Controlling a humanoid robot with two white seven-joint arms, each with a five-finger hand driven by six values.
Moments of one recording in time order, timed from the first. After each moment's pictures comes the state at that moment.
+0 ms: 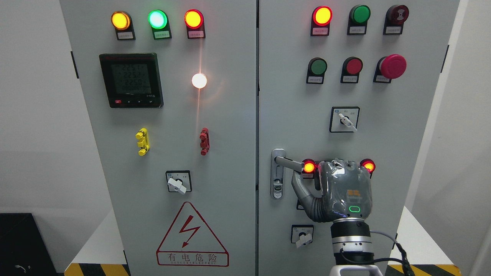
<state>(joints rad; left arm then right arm) 0.00 -0.10 -0.14 -0.05 0.14 -0.06 -0.06 -0.47 0.13 0.18 -1.81 1.49 0.22 0.01</state>
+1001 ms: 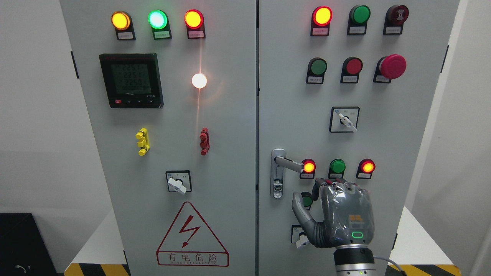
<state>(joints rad) 0.00 -0.10 -0.14 -0.05 0.14 -0.06 -0.06 -0.29 0.13 0.18 -1.91 1.48 0.14 -0.03</state>
